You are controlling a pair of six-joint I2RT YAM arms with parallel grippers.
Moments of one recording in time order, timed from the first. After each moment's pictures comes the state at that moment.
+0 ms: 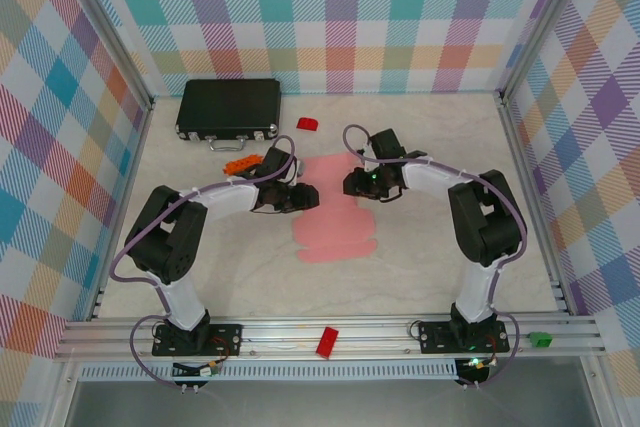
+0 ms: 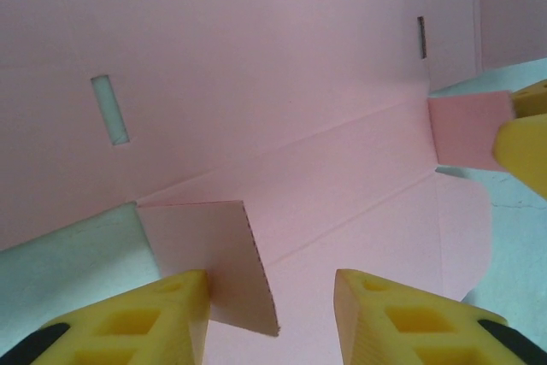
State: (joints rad) left arm -0.50 1.77 1.05 -0.27 0.33 -0.57; right arm 0.45 1.86 1.20 -0.42 -0.41 0.44
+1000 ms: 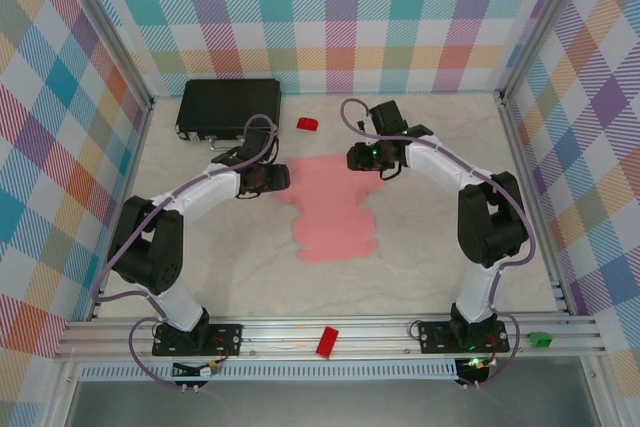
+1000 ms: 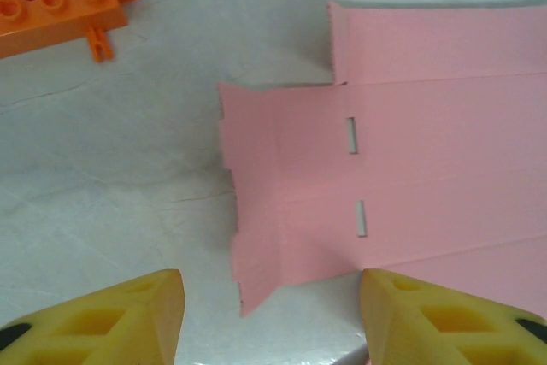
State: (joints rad) left arm -0.40 1.69 1.16 -0.48 -0.05 -0.48; right arm 0.43 1.86 1.45 -0.59 -0.23 0.29
